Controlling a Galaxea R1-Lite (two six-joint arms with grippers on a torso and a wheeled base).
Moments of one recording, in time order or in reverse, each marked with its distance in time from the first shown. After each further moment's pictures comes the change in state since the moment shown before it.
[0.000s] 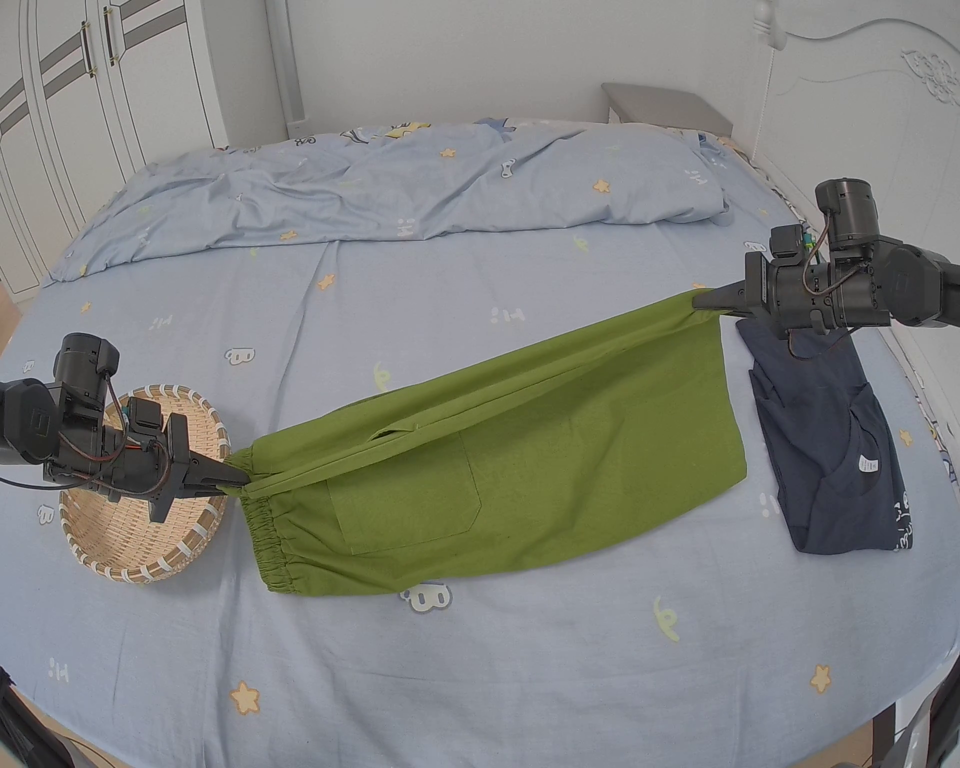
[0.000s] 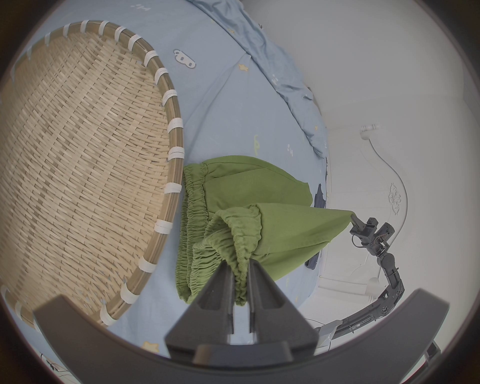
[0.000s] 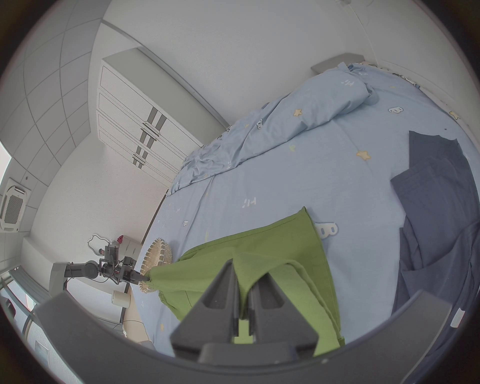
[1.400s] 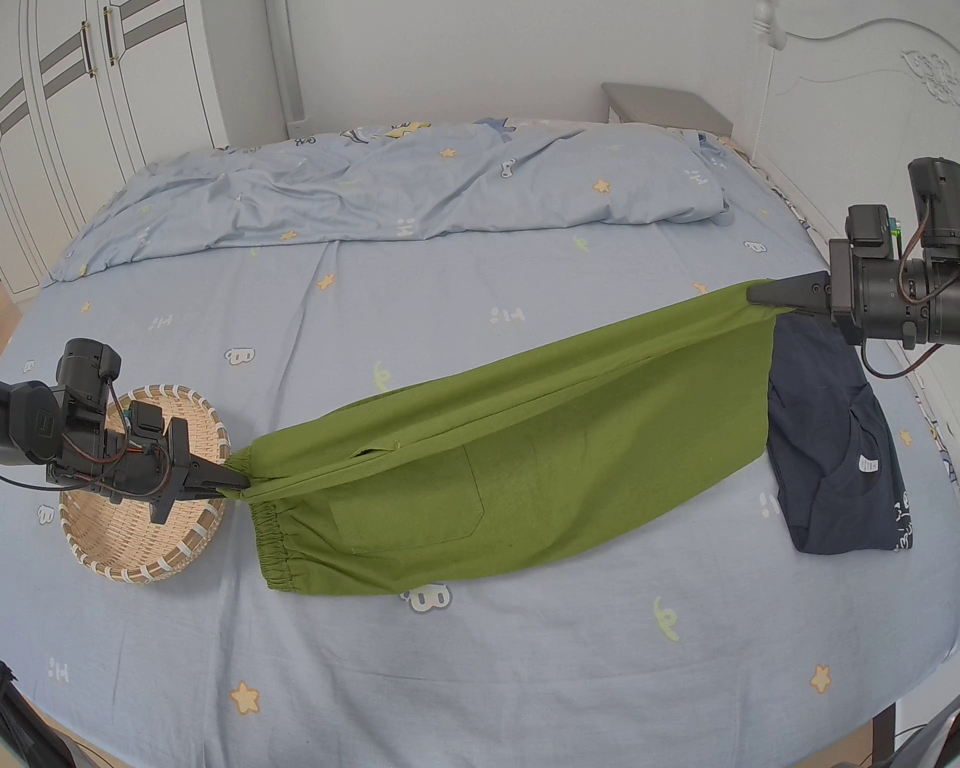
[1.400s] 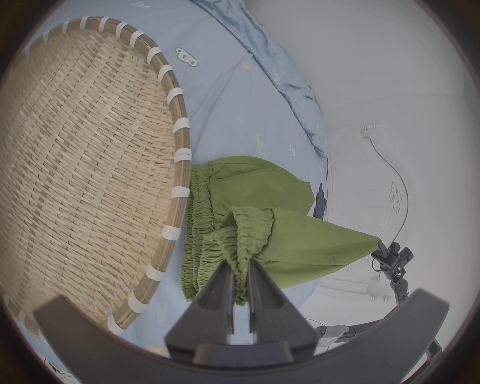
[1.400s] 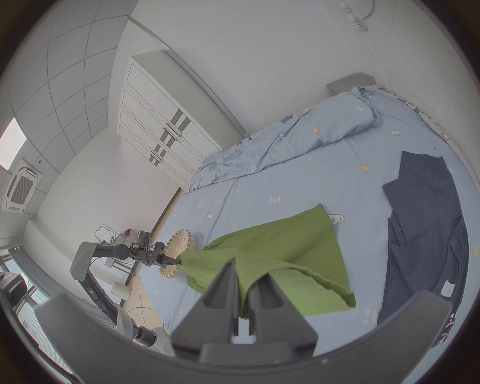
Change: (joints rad) left arm 0.016 0.028 -0.006 0.000 -0.007 0.029; right arm 0.060 -0.393 0.317 -0.009 -0.025 -0.013
